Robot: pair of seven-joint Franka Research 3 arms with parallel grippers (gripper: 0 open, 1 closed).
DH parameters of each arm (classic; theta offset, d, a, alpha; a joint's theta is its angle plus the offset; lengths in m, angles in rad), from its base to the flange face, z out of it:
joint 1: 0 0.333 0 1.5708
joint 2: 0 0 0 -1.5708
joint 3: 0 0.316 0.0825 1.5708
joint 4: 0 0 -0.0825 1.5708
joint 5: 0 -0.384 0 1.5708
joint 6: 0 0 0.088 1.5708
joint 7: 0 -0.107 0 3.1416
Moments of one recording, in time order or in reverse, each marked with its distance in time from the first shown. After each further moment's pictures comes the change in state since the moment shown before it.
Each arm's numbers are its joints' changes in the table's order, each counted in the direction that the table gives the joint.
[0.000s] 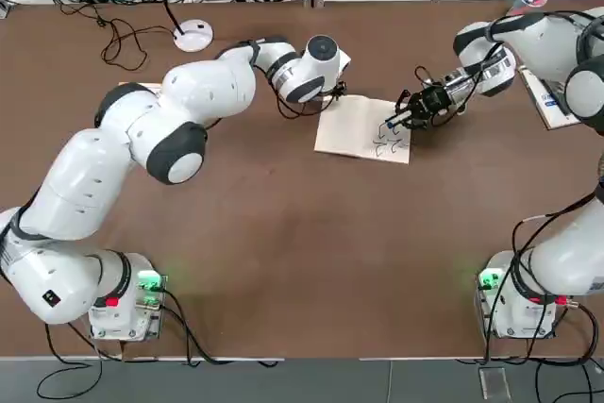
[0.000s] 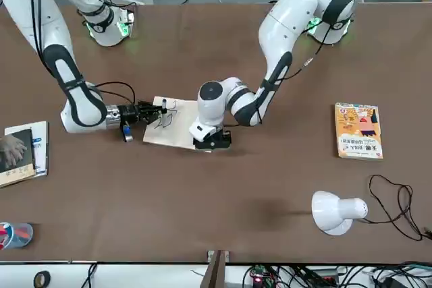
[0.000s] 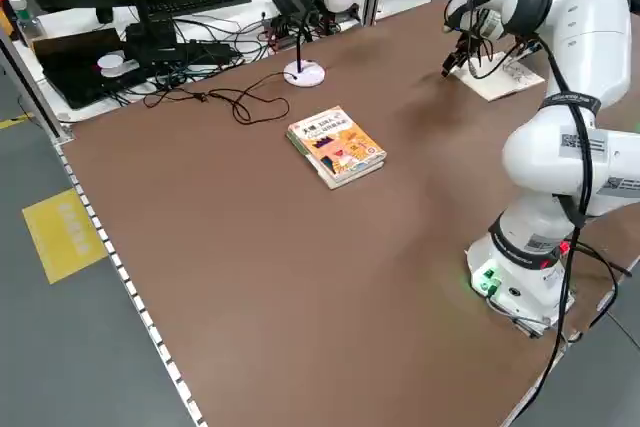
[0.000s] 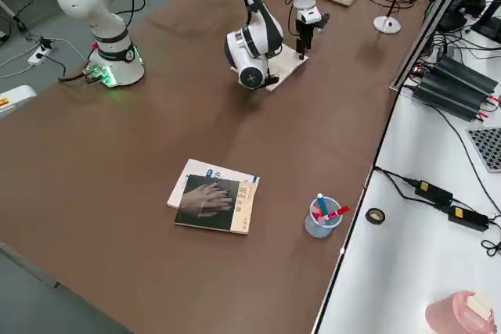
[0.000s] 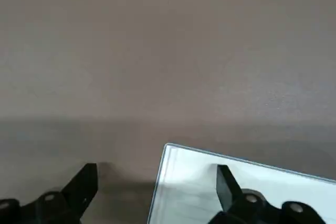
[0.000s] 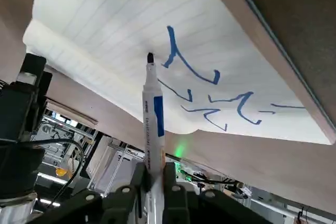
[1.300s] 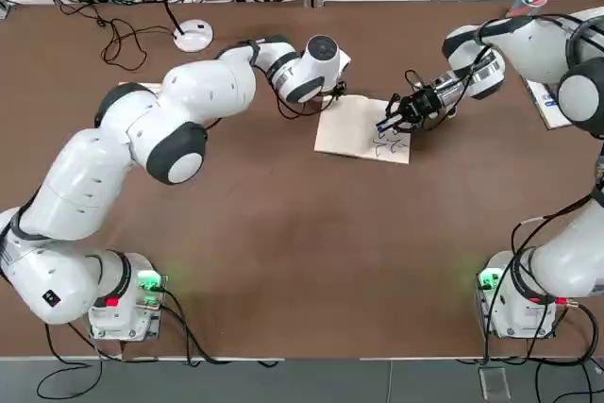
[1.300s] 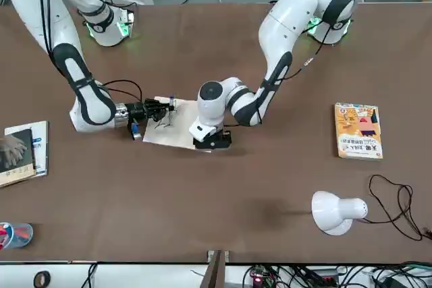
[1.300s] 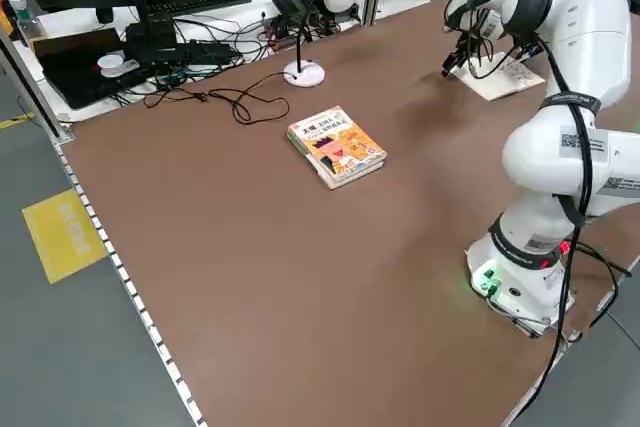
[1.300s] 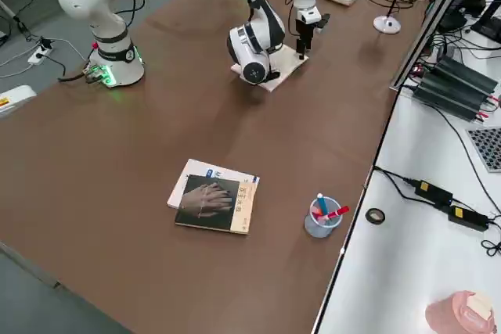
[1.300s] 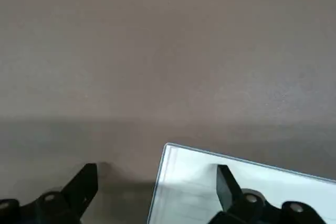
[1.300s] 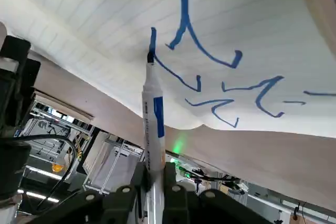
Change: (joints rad) left arm 0.000 0.000 0.000 0.000 0.000 0.000 0.000; right arm 0.052 -0.006 0.006 0.000 -0.039 -0.007 0.000
